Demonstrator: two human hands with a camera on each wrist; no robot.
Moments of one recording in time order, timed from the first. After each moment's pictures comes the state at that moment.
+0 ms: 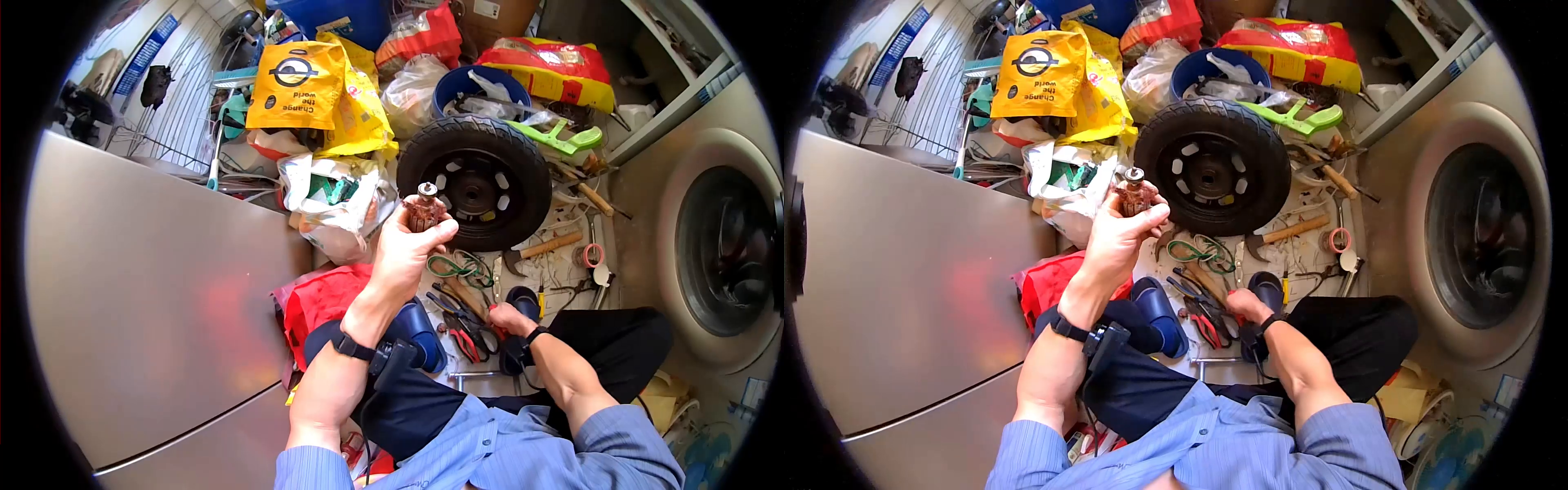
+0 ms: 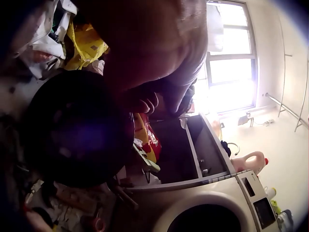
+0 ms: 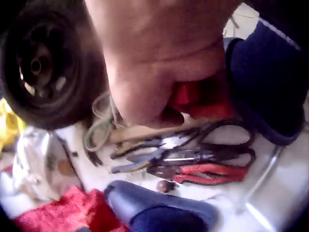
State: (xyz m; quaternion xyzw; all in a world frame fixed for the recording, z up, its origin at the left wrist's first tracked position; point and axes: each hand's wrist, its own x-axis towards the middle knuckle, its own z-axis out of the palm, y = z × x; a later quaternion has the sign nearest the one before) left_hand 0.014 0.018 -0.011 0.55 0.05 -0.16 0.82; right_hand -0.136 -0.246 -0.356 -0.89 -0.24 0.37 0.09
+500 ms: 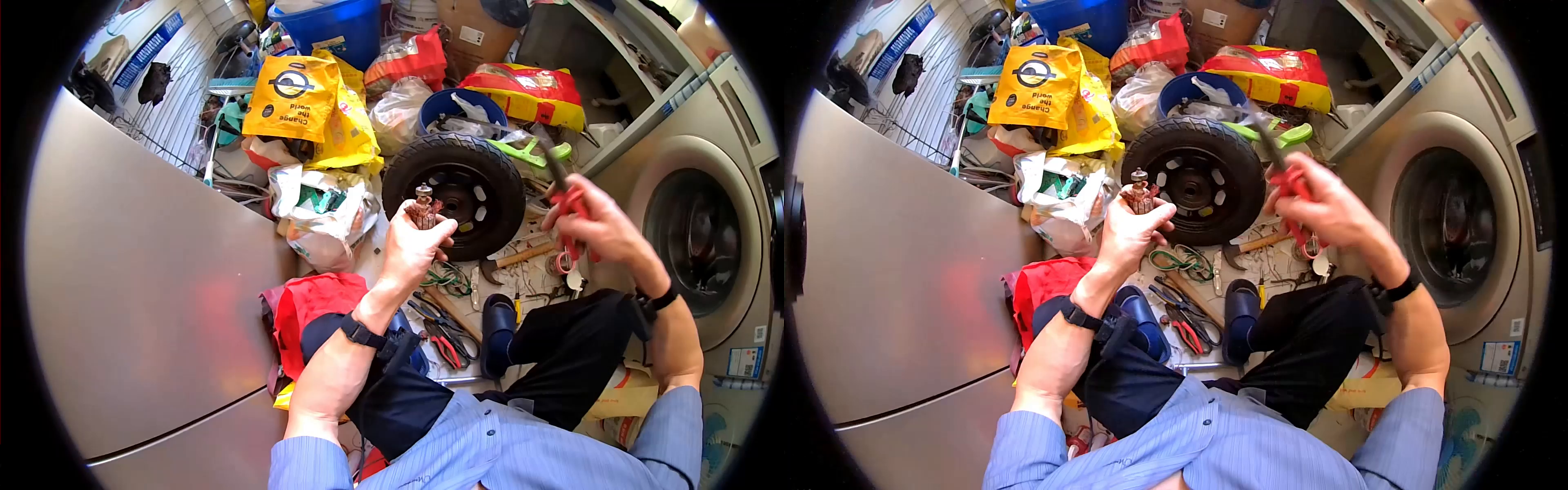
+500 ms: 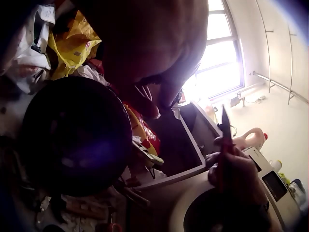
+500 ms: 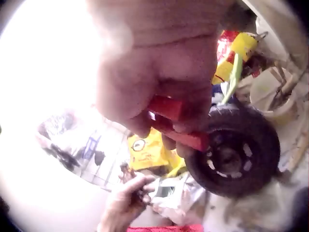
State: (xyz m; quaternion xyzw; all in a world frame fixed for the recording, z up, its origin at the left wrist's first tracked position) left_hand 0.006 0.004 -0.004 0.59 0.05 -0.14 0.80; right_hand -0.015 -0.297 0.123 -0.79 -0.04 0.20 0.58
